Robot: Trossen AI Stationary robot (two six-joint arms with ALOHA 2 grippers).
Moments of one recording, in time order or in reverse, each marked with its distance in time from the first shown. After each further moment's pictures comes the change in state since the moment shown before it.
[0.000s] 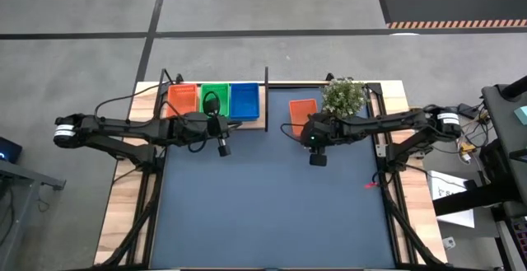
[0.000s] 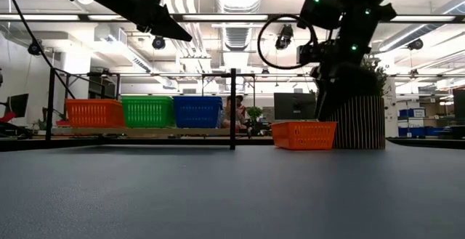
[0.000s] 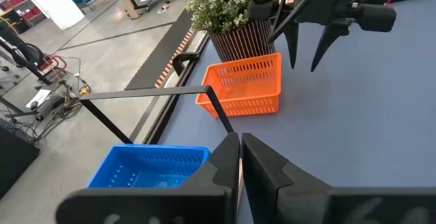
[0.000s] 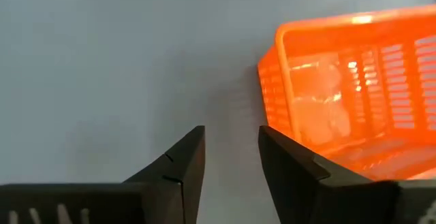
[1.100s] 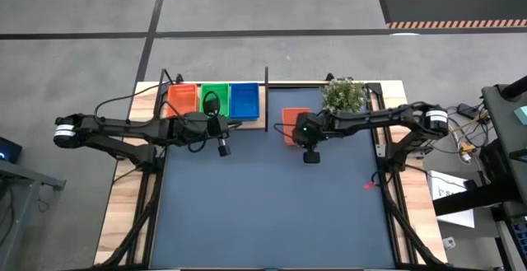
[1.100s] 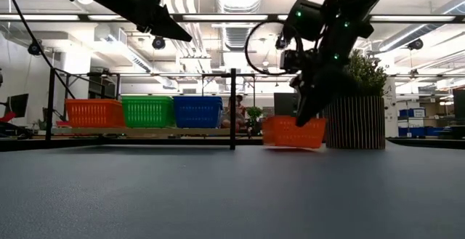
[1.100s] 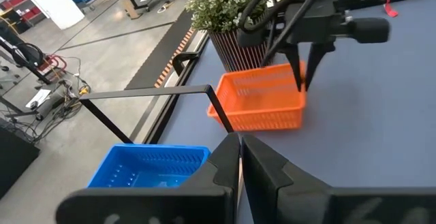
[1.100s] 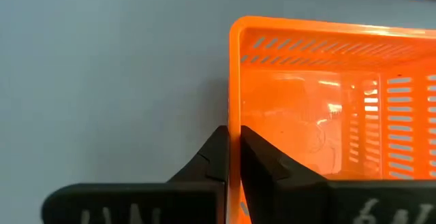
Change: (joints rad) left arm 0.000 0.000 -0.001 0.001 0.000 0.000; right arm -0.084 0.109 0.041 0.144 -0.201 -0.166
